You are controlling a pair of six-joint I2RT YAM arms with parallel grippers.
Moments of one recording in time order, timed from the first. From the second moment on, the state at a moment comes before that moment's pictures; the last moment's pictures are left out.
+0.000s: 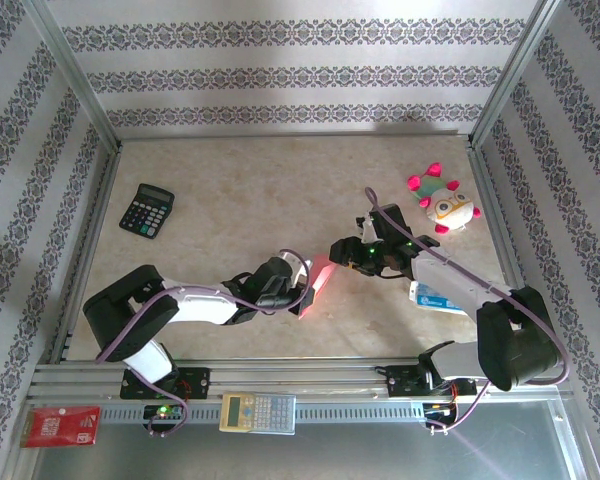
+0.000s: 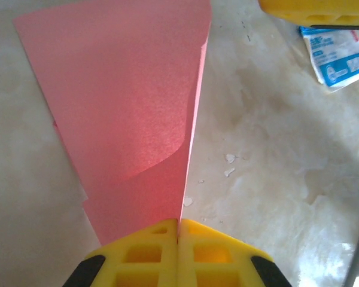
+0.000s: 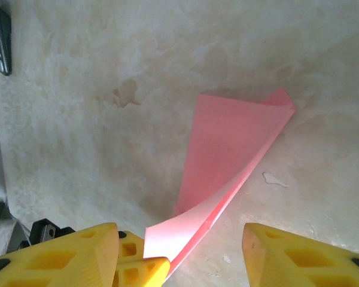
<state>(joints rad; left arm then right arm) -0.89 1.61 0.60 0.36 0.18 -0.60 0.39 1.35 0.76 -0.37 -0.49 0.66</state>
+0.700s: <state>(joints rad) -0.78 1.75 0.50 0.67 0.45 -0.91 0.42 1.39 0.76 -0.39 -0.46 0.60</state>
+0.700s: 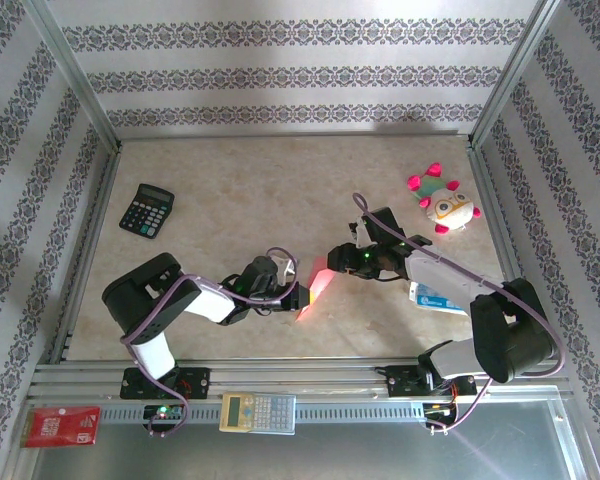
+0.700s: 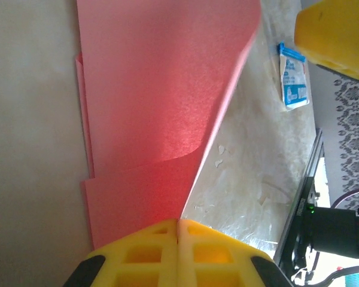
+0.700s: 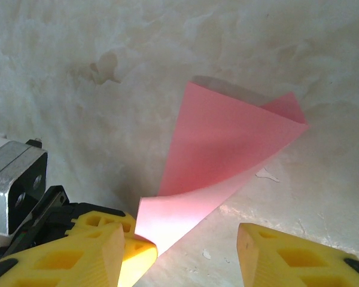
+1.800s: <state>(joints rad) -0.73 1.82 0.43 0.86 0.50 -1.11 0.59 1.52 0.80 -0.31 -0.43 0.49</state>
